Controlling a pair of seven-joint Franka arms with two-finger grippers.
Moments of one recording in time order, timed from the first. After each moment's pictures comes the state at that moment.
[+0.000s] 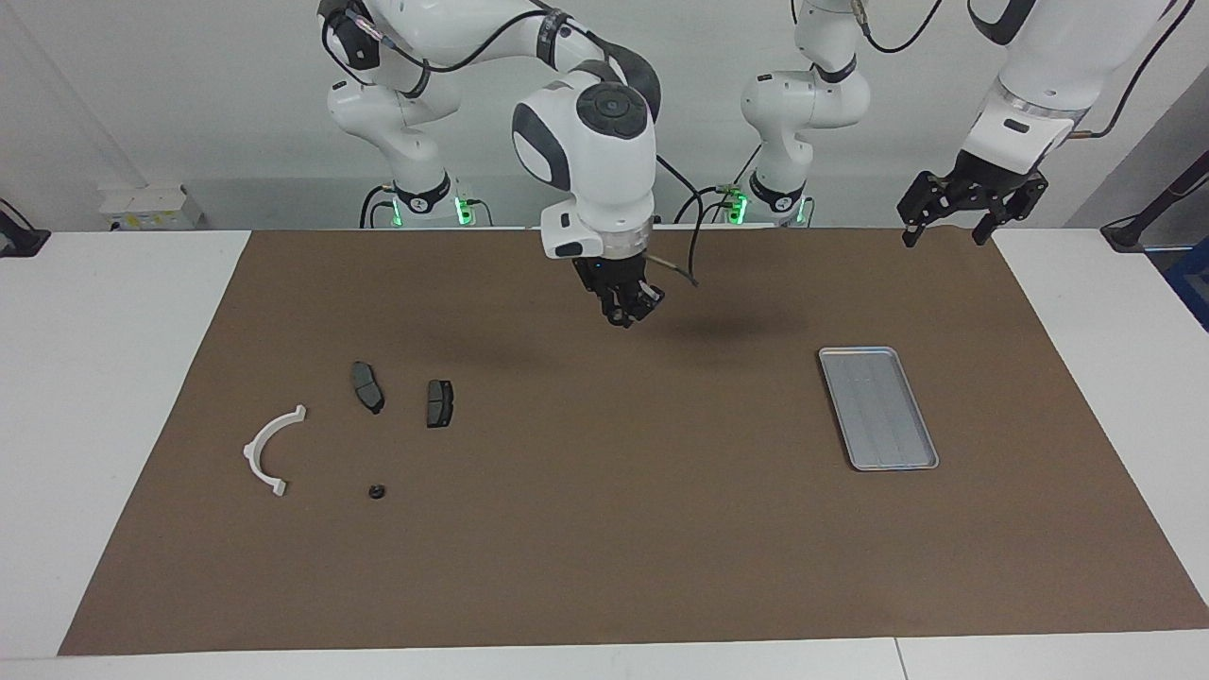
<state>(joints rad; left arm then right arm) -0.07 -0.04 0.00 -1.56 0.01 1.53 -0.02 0.38 0.43 0.32 -1.40 -0.06 1.81 1.41</state>
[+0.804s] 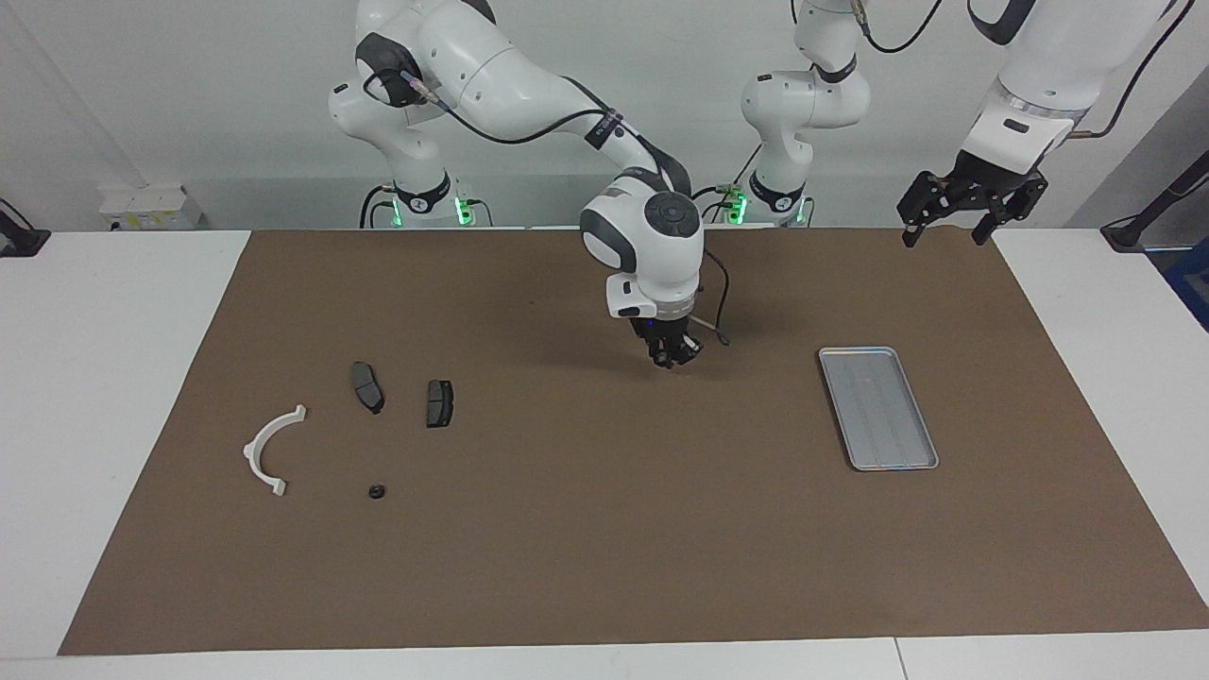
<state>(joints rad) -0.07 -0.04 0.00 -1.56 0.01 1.53 -0.02 0.48 0.62 0.32 -1.52 -0.14 2.14 1.57</state>
